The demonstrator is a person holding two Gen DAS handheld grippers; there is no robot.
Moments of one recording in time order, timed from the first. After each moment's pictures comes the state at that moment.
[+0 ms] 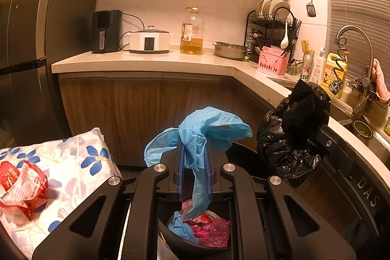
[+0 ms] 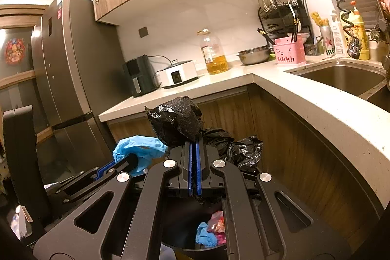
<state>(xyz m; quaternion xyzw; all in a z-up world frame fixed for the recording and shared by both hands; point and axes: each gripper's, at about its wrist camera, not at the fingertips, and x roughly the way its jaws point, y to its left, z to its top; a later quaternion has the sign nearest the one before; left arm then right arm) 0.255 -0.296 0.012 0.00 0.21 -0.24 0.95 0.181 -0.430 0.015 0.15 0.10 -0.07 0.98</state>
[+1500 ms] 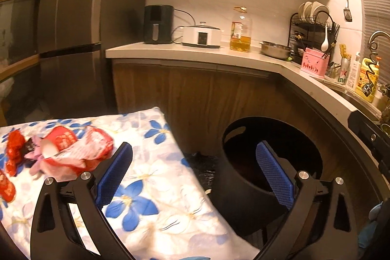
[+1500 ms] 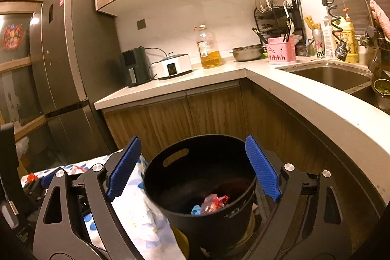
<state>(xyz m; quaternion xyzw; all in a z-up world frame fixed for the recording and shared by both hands) 0.206 -0.206 -0.005 -0.01 0.22 -0.11 0.97 0.136 -0.393 0.006 0.13 0.12 -0.10 0.98</state>
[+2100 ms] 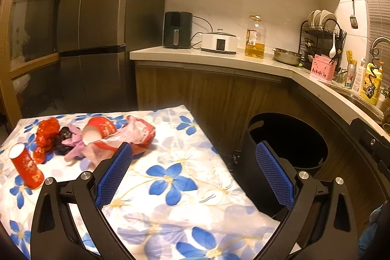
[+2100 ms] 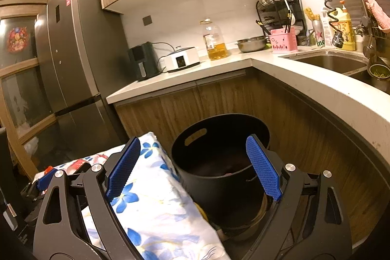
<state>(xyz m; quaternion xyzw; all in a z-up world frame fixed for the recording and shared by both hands) 0.150 -0.145 0.000 -0.01 0.21 -0.07 0.98 0.092 -0.344 0.004 0.15 0.13 -0.09 0.98</state>
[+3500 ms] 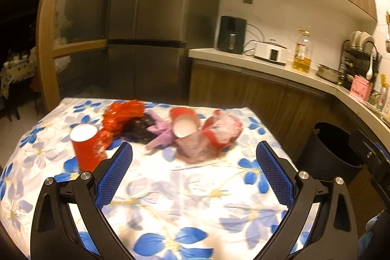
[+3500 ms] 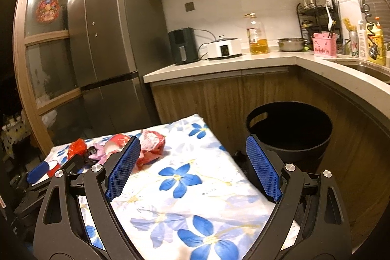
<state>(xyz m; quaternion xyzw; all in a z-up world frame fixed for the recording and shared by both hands) 0.128 0.001 -0.016 -0.06 0.20 0.04 0.98 0.115 -0.209 -0.009 0.10 0.15 0.00 0.98</state>
